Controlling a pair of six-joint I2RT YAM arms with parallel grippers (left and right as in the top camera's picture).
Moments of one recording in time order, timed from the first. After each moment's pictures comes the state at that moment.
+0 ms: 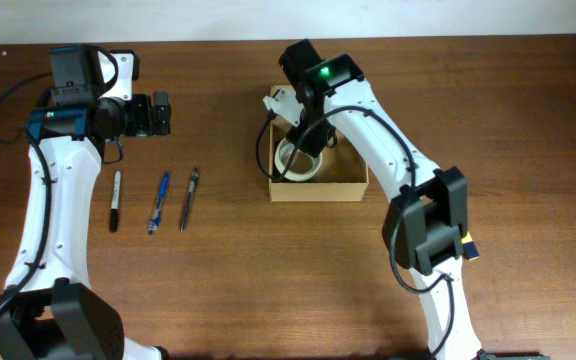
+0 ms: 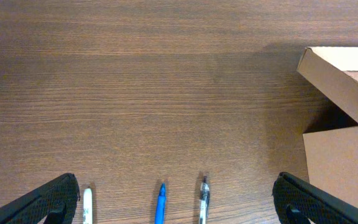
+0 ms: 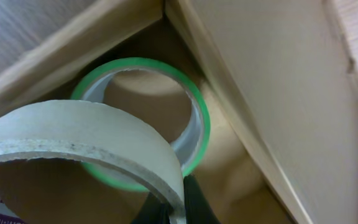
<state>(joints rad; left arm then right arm) 0.12 1.68 1.53 -0.77 0.16 0.09 0.47 2.35 2.23 -1.29 -0.02 -0.49</state>
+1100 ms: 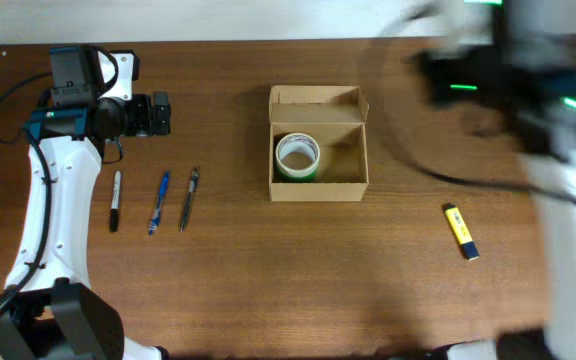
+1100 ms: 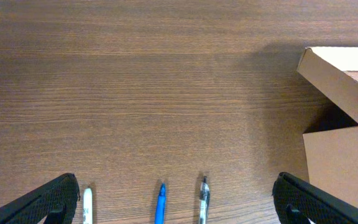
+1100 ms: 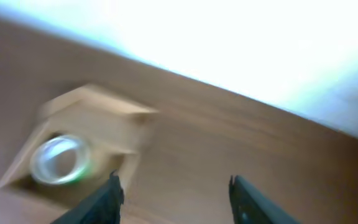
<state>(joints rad) 0.12 1.68 1.53 -0.77 0.16 0.09 0.12 1.58 2.13 -1.21 0.01 -0.21</state>
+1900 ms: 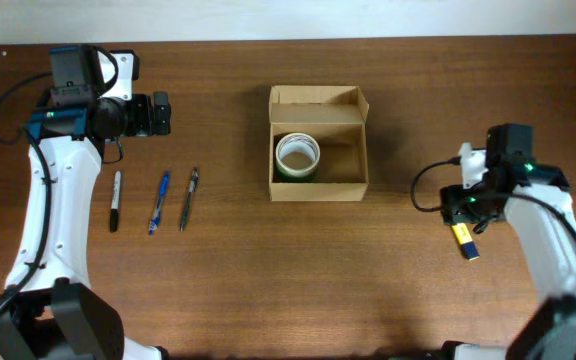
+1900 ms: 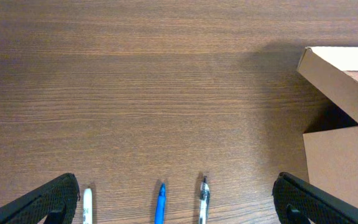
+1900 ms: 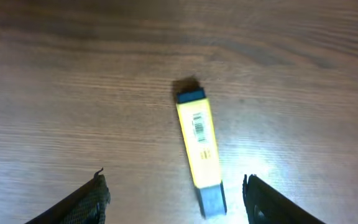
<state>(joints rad) 0.12 1.68 1.53 -0.77 0.16 0.09 -0.19 1.53 1.04 -0.89 0.00 -0.26</state>
